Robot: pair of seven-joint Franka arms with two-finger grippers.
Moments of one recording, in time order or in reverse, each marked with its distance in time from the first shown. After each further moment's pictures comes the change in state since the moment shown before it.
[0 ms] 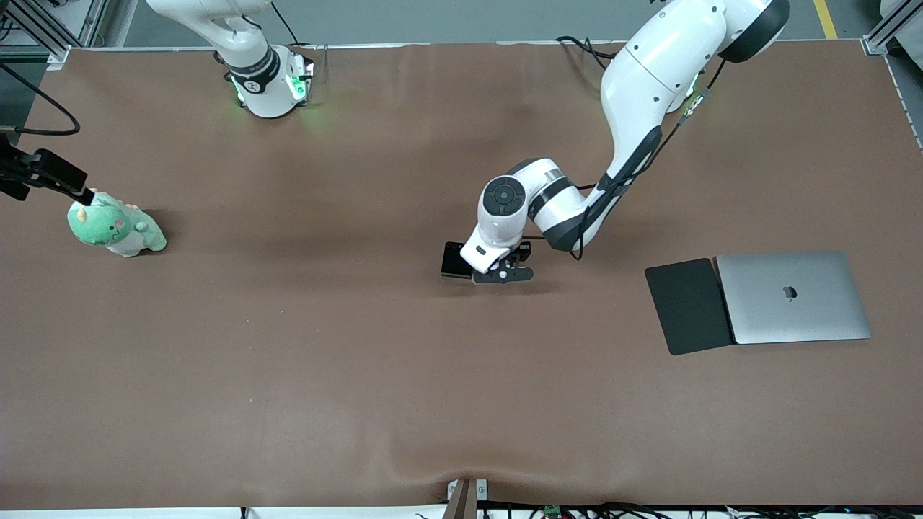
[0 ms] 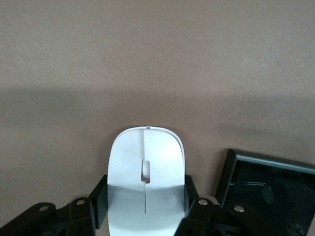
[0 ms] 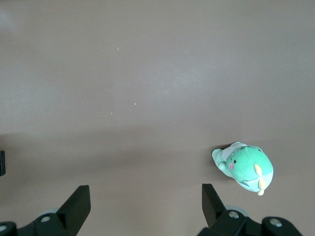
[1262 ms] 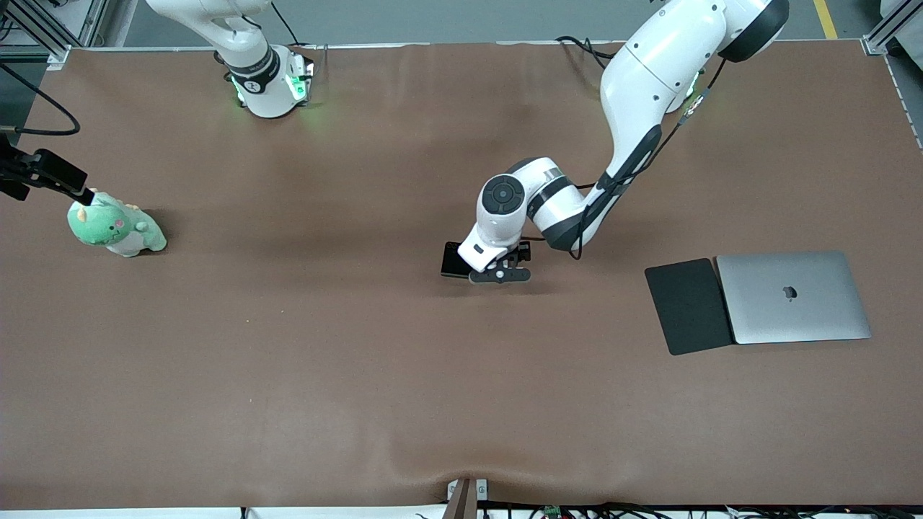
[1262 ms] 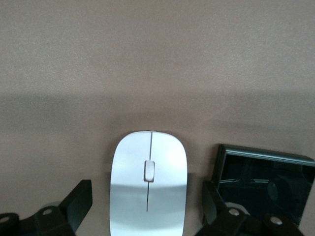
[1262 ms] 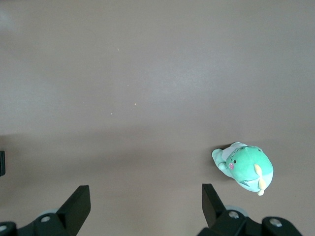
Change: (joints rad) left arm -0.010 0.003 -0.002 0.006 0.000 0.003 0.042; right arm 0.000 0.000 -0.001 0.000 0.000 0.000 0.000
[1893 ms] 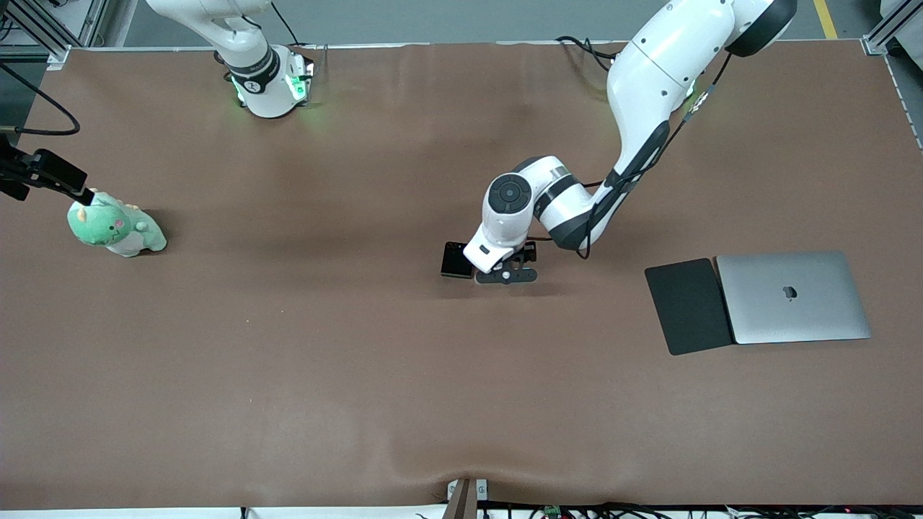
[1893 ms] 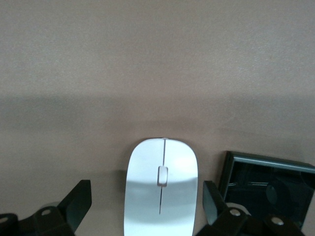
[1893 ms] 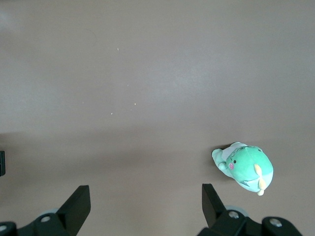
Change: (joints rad) left arm 0.017 -0.018 -0.001 -0.011 0.000 0.000 0.000; right arm 0.000 0.000 0.000 0.000 0.000 0.000 0.000
